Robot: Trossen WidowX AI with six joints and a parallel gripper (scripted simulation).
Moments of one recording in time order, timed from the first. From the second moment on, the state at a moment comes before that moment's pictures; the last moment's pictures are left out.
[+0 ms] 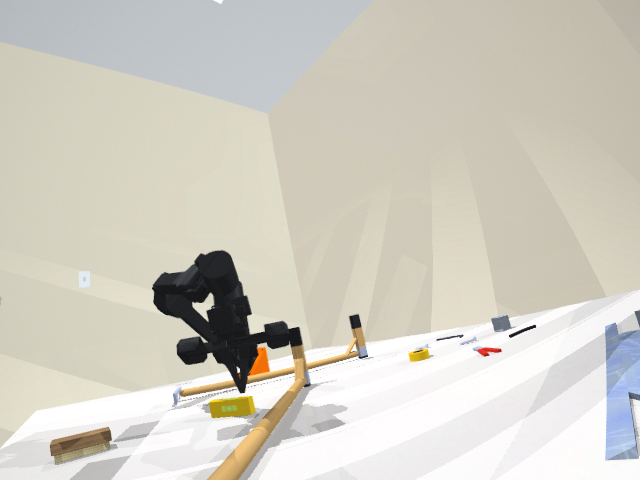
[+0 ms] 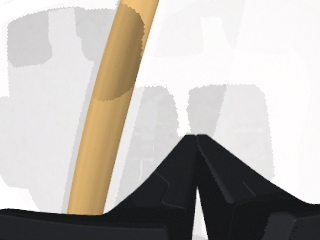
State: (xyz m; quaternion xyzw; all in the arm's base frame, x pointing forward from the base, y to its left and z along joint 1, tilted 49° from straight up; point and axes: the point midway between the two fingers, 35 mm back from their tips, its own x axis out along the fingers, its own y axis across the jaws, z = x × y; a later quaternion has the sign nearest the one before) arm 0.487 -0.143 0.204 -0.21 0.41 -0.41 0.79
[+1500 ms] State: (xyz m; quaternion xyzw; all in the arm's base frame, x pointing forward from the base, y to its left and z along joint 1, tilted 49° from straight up) arm 0.485 -0.174 0.167 -0.22 0.41 -0.40 0.79
